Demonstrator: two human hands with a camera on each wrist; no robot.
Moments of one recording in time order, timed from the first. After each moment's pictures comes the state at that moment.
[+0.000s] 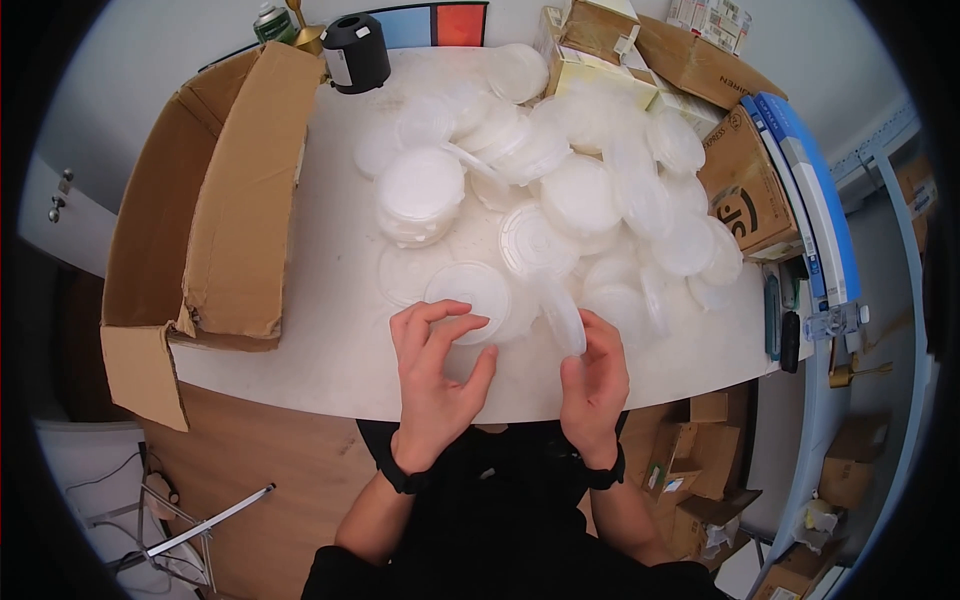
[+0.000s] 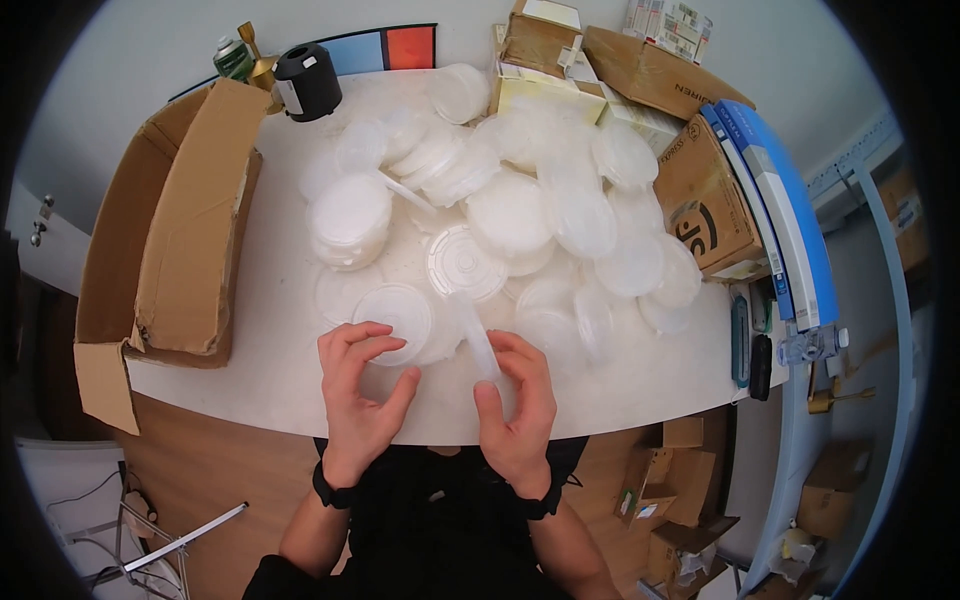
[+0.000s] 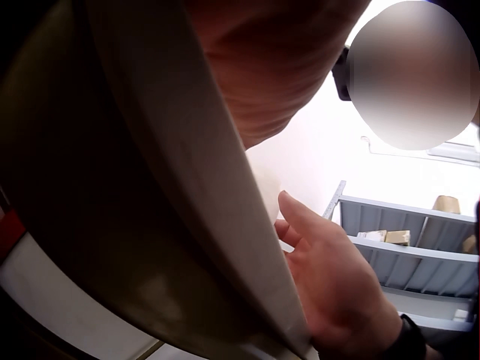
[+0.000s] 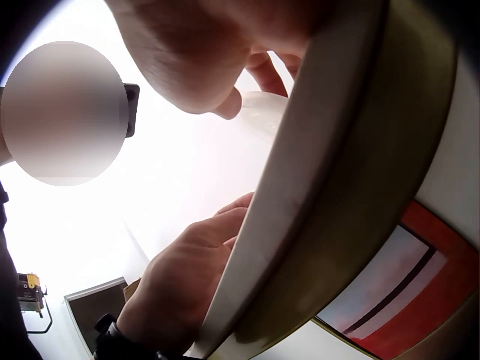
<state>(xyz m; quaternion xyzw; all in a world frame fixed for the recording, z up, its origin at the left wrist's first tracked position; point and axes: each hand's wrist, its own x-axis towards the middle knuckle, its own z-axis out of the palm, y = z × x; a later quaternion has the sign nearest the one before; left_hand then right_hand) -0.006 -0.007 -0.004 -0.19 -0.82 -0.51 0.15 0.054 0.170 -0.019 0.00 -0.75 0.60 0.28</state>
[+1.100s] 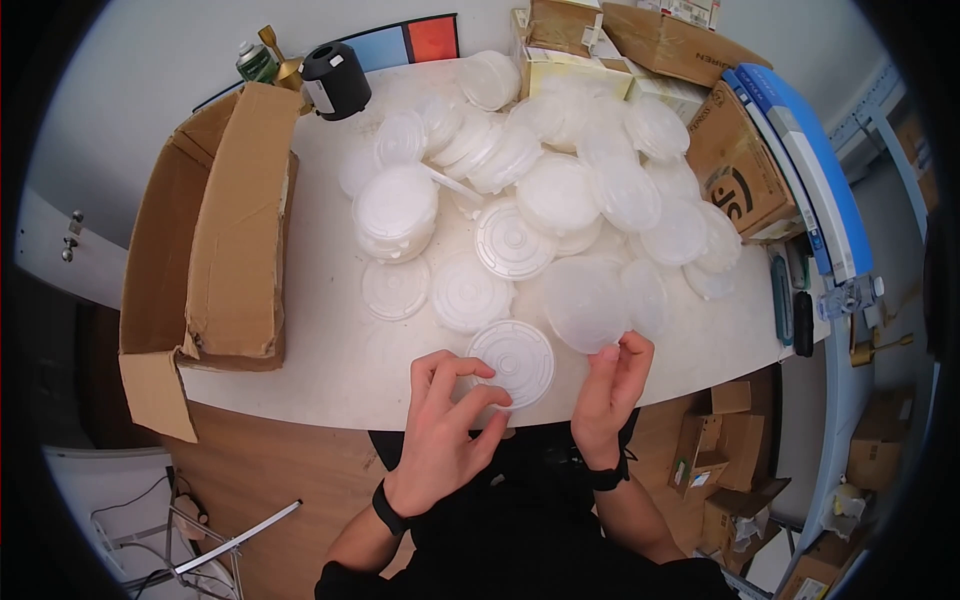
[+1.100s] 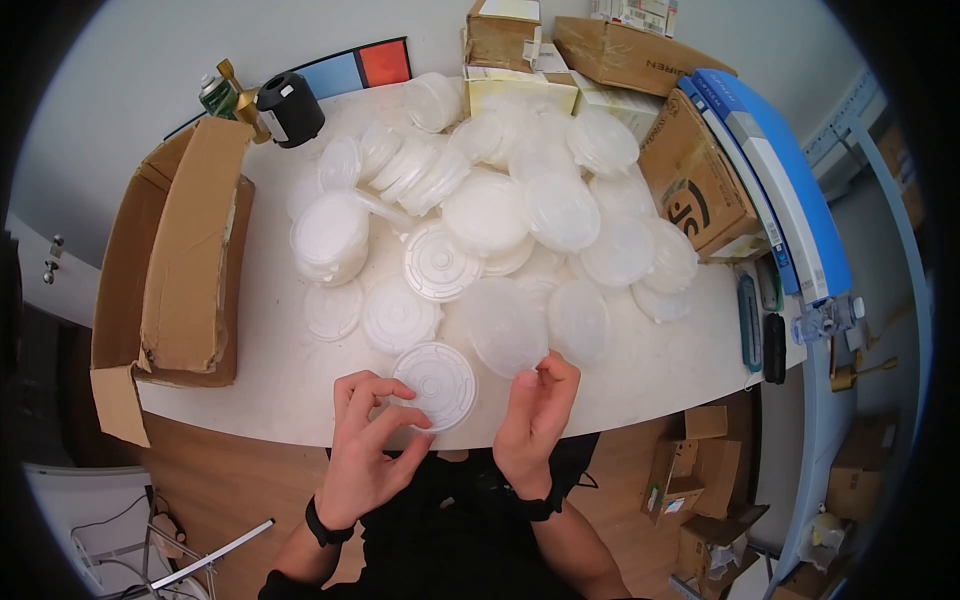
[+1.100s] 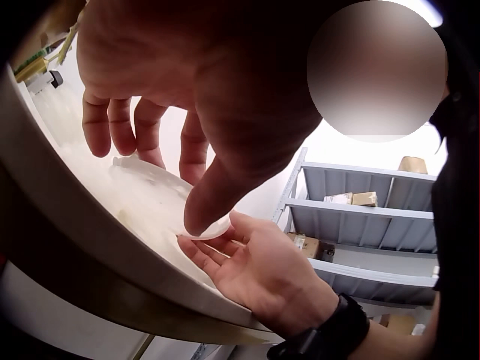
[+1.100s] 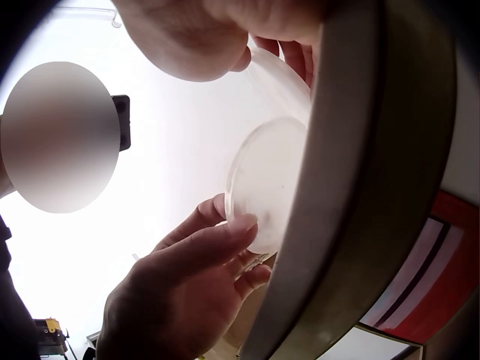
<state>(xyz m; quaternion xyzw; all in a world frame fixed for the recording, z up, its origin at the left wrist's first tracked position) 0.027 -0.008 0.028 -0.29 -0.85 -0.43 0.04 0.063 0.171 -0.031 -0.11 -0.65 0.66 0.35</state>
